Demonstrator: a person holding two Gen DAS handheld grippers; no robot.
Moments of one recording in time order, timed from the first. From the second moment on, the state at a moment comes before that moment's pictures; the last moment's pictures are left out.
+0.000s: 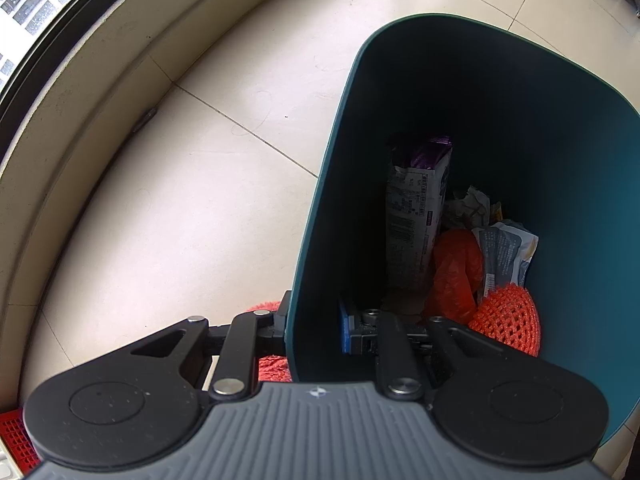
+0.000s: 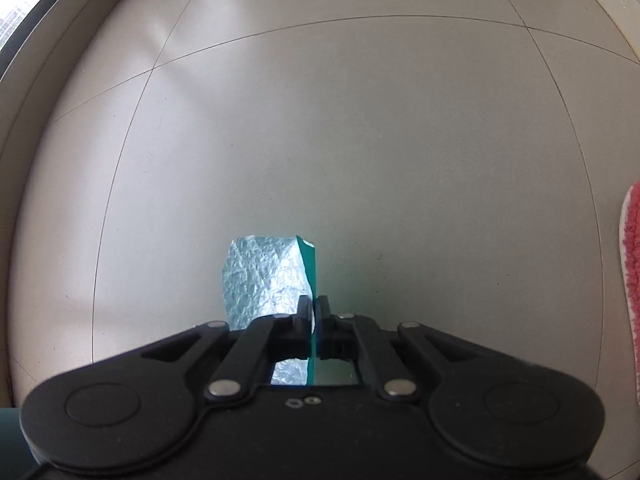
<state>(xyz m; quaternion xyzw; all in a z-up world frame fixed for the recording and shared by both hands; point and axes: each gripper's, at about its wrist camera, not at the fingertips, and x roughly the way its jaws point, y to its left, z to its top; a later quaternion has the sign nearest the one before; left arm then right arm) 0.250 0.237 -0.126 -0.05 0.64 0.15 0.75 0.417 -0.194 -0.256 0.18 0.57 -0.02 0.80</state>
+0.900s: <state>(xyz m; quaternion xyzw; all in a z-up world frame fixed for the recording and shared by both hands) 0.238 0.252 -0.102 -0.09 0.61 0.13 0.78 0.297 0.036 -0.046 -0.04 0.48 0.27 0.84</state>
